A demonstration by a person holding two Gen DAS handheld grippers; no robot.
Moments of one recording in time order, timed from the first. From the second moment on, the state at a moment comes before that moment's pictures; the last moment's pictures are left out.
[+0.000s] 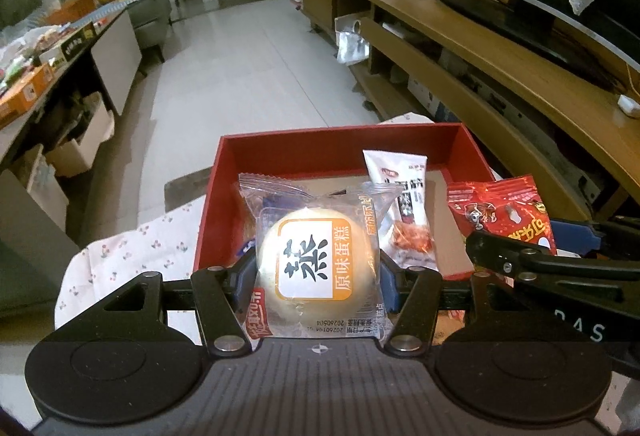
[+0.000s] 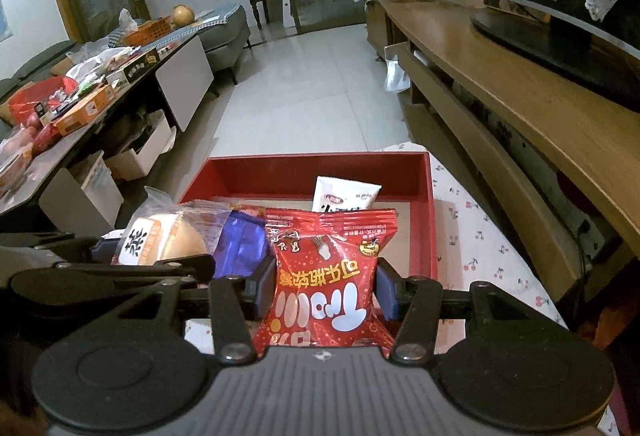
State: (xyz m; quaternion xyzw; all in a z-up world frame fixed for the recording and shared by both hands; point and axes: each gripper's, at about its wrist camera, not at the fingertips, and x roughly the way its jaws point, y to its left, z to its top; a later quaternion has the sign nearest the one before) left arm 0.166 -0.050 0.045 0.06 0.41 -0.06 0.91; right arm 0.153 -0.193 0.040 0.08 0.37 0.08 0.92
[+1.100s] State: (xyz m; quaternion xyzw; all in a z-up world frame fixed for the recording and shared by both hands) left arm 0.224 -0.052 0.022 0.07 0.43 -0.03 0.90; right arm 0.217 -0.190 0.014 0.07 0.38 0.08 0.92
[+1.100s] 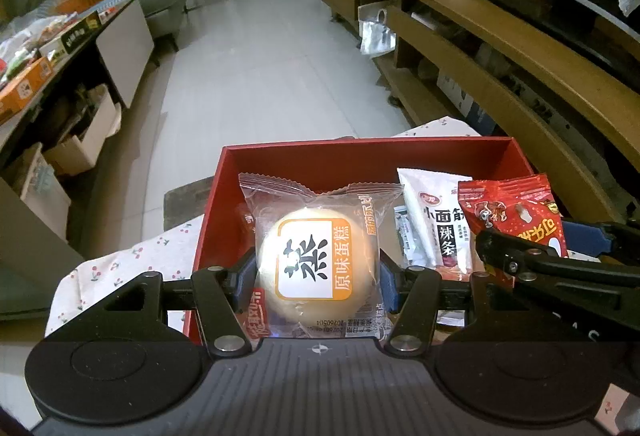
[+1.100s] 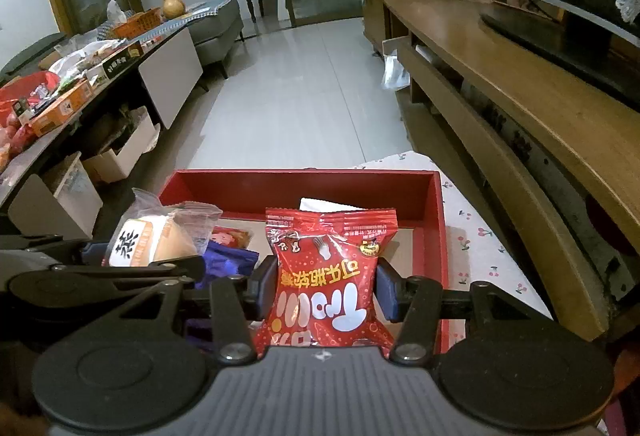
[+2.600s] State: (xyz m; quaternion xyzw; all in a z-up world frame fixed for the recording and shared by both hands) left arm 0.243 -0.045 -0.003 0.06 0.46 -0.01 0.89; right arm 0.250 -0.189 -0.016 0.06 0.41 0.07 0.91
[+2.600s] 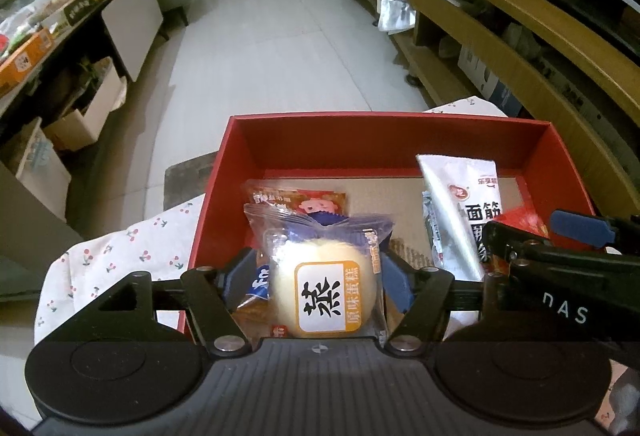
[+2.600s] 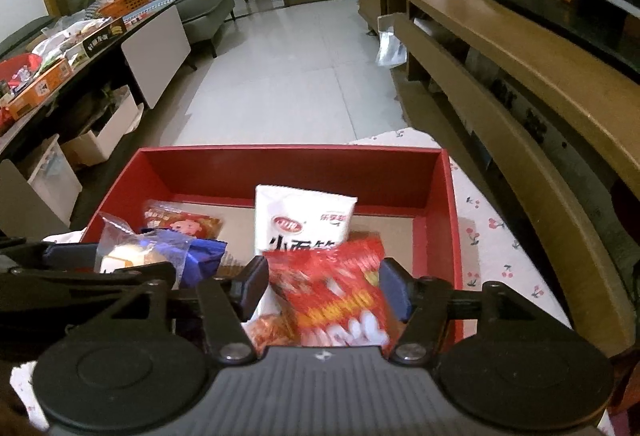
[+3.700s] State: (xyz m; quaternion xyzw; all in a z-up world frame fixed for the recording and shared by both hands) left arm 0.190 -0.023 0.026 0.04 0.44 -0.03 0.90; right arm 0.186 -0.182 0.011 0.06 0.39 0.09 0.91
